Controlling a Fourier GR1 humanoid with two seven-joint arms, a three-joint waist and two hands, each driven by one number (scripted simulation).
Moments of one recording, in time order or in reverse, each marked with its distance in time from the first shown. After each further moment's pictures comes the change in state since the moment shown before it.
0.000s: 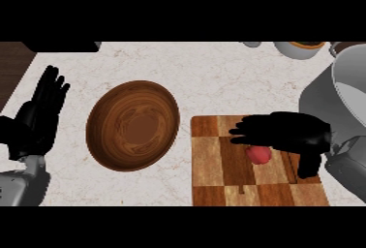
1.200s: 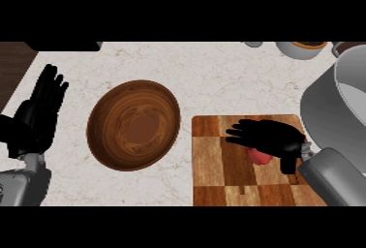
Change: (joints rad) left arm -0.012 -0.064 0.079 0.013 -0.064 -0.083 0.003; right arm 0.140 0.259 -0.140 0.199 0.454 -0.097 -0.052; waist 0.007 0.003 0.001
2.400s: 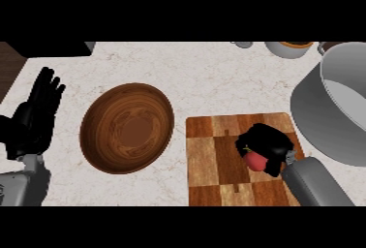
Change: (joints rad) left arm 0.007 -0.037 0.054 0.012 -0.046 -0.026 0.009; right arm 0.090 0.230 -0.212 0.137 0.160 -0.056 0.072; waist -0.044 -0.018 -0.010
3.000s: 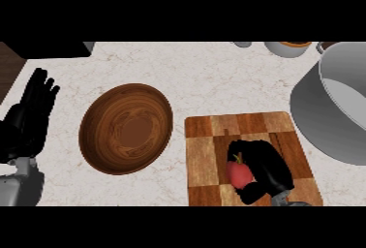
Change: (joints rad) left arm 0.019 0.013 0.013 -0.035 0.006 -0.003 0.027; right arm 0.331 0.271 -0.071 -0.493 -0.108 -0.032 0.551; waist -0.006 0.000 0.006
